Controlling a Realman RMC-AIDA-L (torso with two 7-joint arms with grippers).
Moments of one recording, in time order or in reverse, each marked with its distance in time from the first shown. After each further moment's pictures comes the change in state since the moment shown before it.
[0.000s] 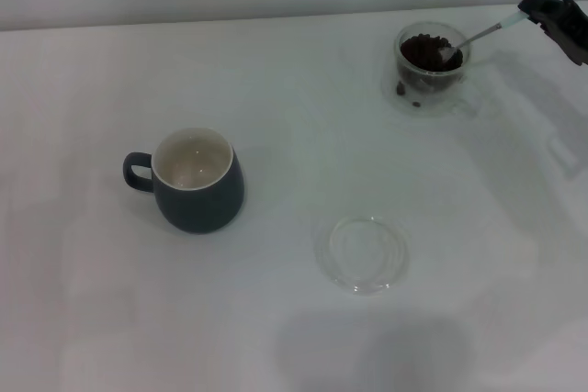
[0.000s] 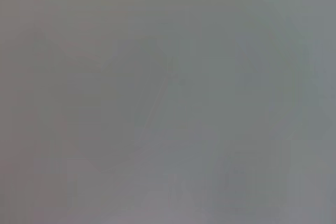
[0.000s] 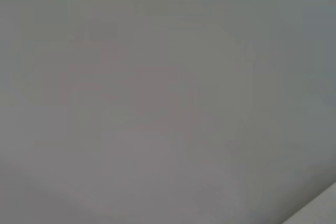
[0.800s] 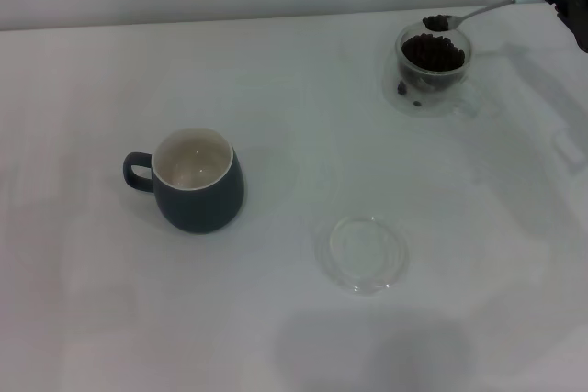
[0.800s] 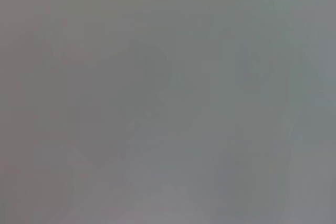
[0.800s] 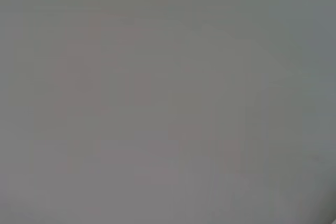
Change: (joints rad) left arm -0.009 0.000 0.000 -0.011 0.000 -0.002 -0.001; right arm -0.022 -0.012 -0.007 0.002 0.091 0.081 0.136
